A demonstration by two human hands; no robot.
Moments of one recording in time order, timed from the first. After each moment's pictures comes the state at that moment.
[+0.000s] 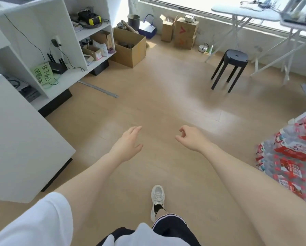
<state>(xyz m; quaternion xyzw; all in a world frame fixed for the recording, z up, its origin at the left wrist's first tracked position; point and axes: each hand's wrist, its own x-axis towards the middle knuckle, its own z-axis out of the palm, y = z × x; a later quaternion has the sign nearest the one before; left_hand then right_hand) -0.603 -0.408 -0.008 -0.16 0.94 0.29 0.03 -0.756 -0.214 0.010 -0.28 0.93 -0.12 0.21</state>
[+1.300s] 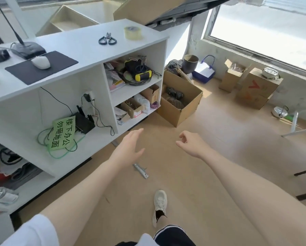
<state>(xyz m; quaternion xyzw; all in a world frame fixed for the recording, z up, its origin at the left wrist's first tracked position) -1.180 -1.099 0.019 -0.30 0.89 0.32 -0.08 -1.388 -0.968 0.017 -0.42 0.87 -0.13 0.22</state>
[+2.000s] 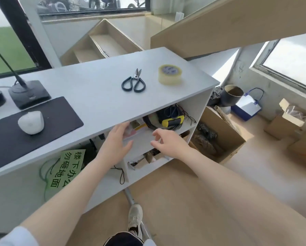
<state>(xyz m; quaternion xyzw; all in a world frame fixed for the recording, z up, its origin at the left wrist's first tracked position) -1.344 -1.477 0.062 -0.42 0.84 0.26 -0.22 -1.534 -1.412 0.066 -0.63 0.72 -0.16 0.23</state>
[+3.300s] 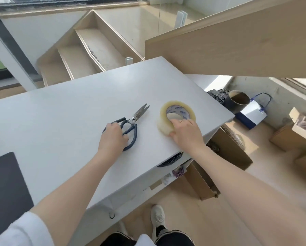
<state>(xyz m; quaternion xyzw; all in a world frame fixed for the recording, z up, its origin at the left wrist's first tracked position) -1.500 -1.702 0.070 -0.59 0.78 0.20 -0.09 -1.704 -1.613 0.068 -0.64 0.77 -0.07 -0.01</state>
